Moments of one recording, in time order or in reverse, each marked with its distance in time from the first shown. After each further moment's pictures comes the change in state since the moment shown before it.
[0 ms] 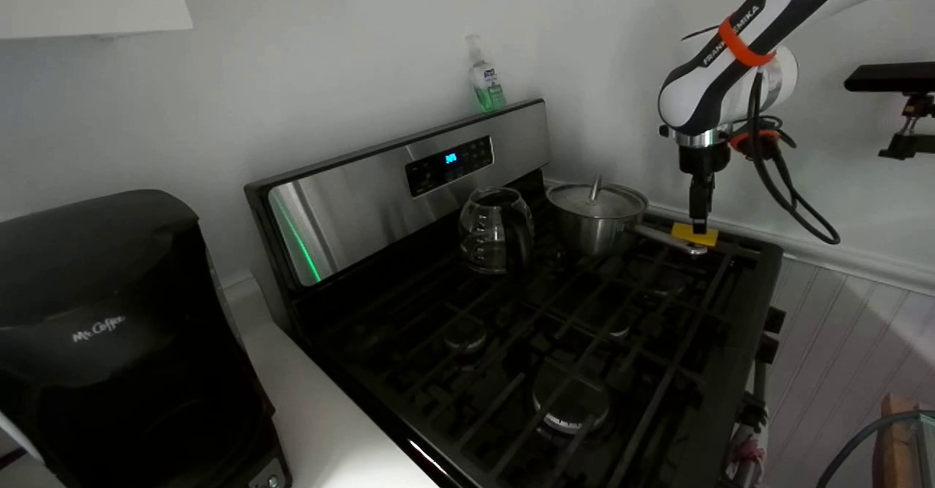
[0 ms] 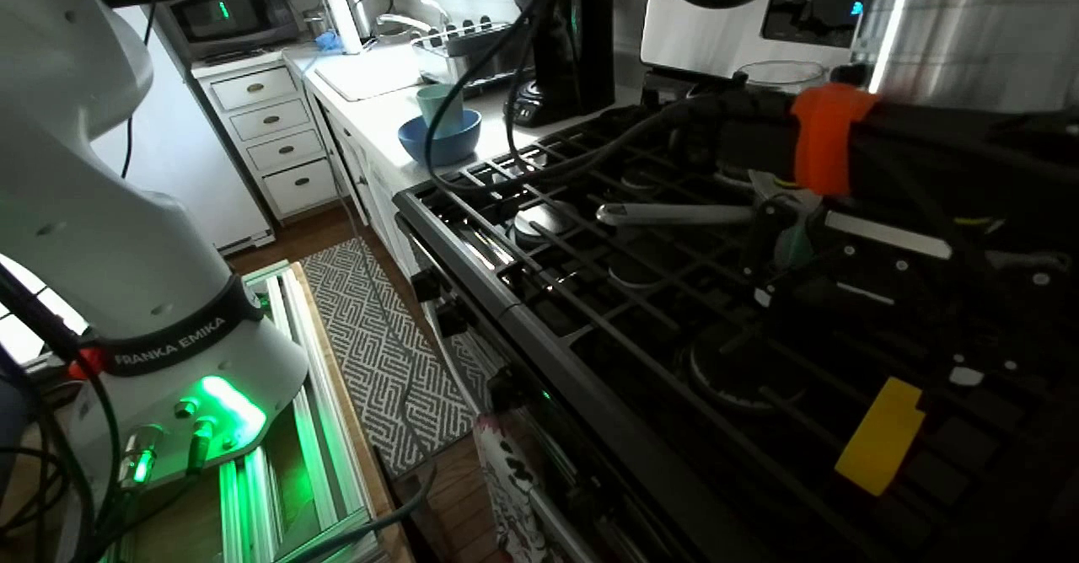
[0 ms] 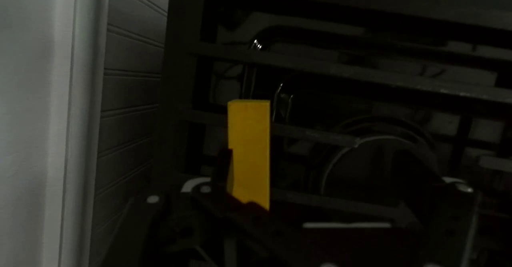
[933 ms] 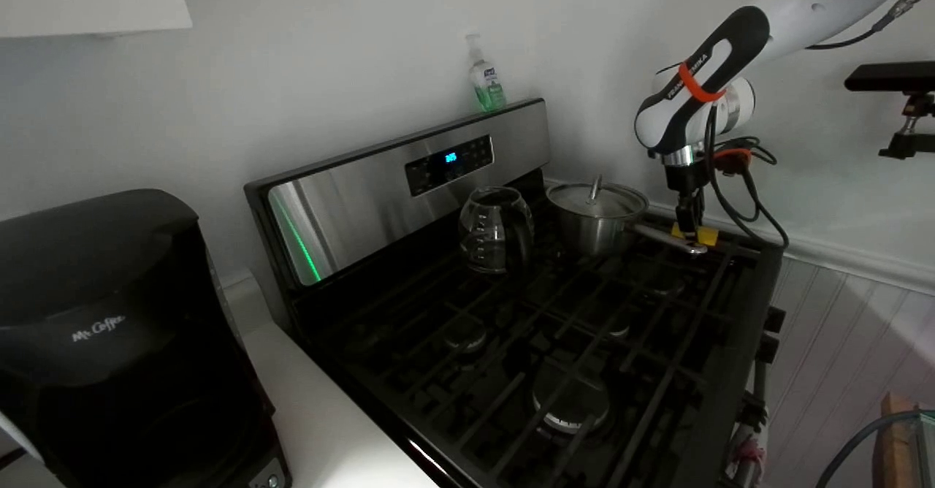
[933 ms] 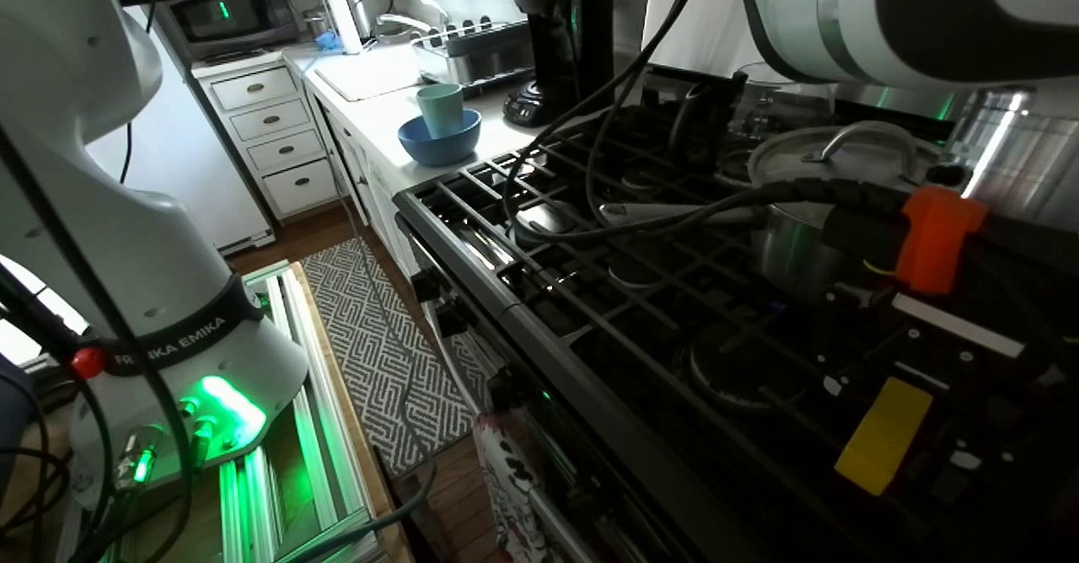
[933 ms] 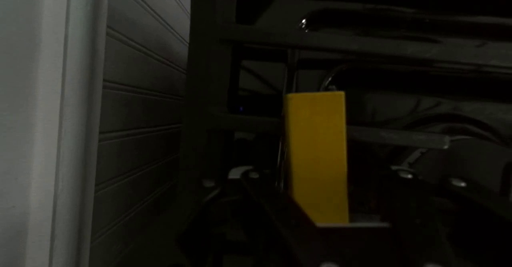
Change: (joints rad) arm -0.089 0.244 0.060 0.256 0.019 -0.127 0.021
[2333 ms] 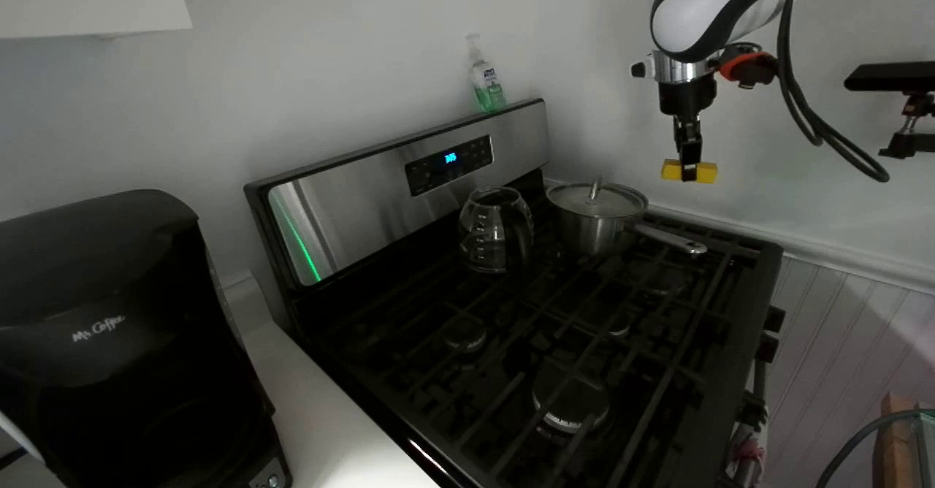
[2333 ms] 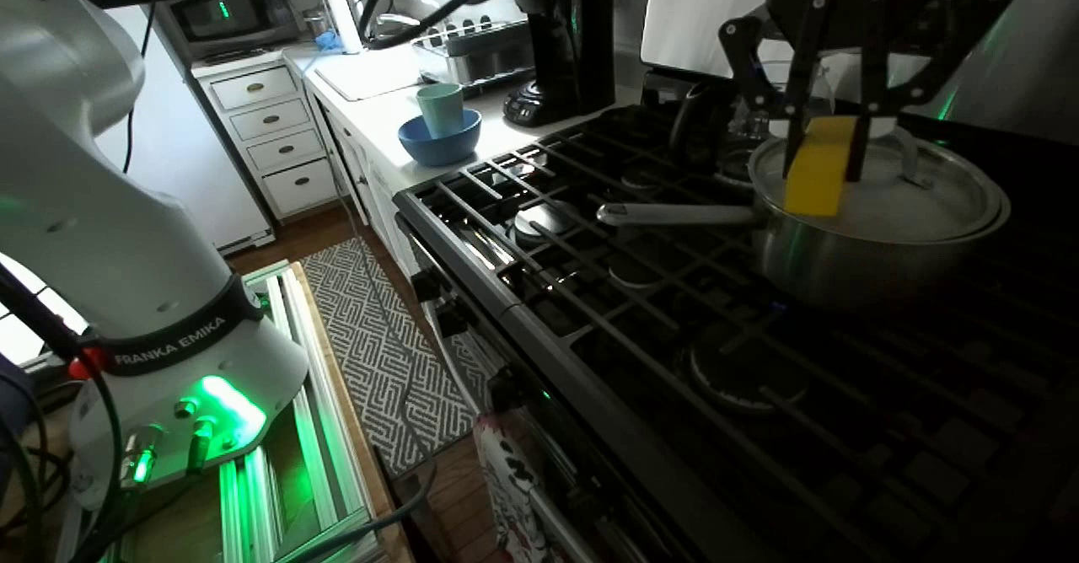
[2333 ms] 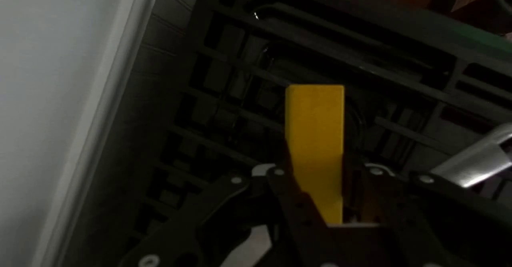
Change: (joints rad) arm 0.173 -0.511 0.031 -0.278 -0.191 -0.074 -0.037
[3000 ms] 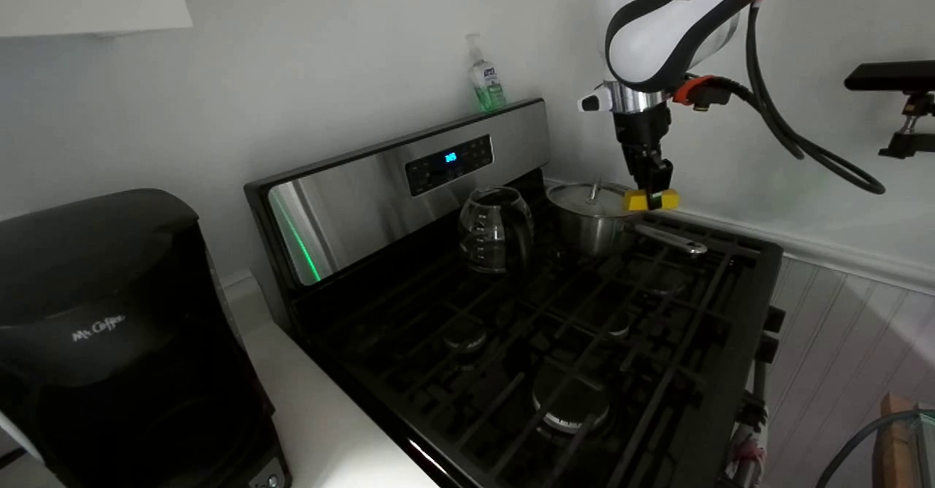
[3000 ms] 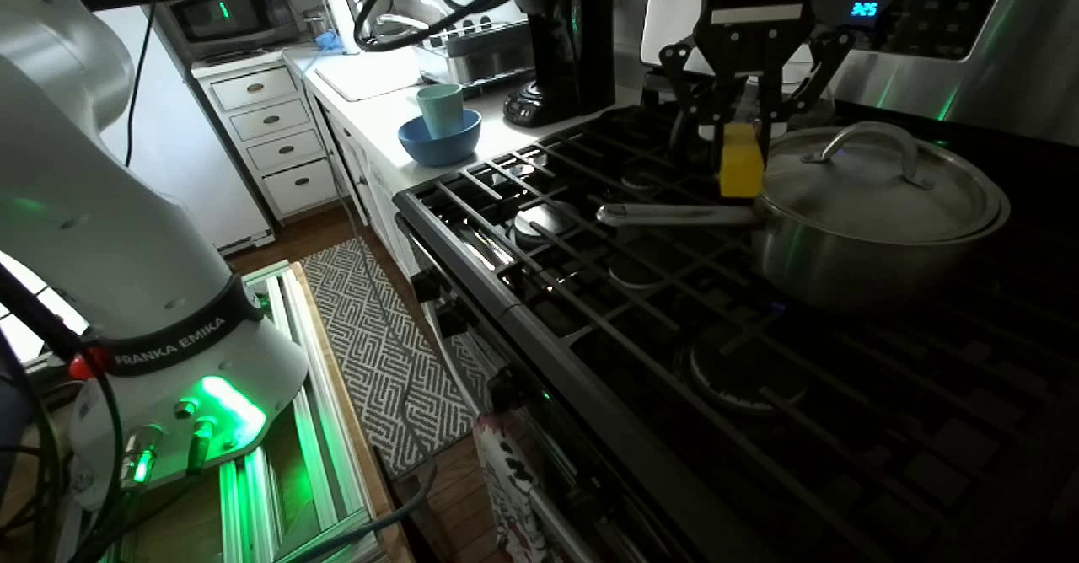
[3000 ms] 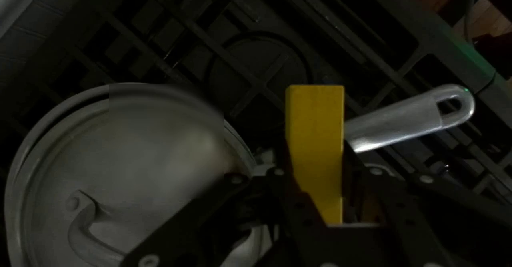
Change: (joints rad) arm 0.098 0.038 0.061 -0.028 0.005 -0.009 -0.178
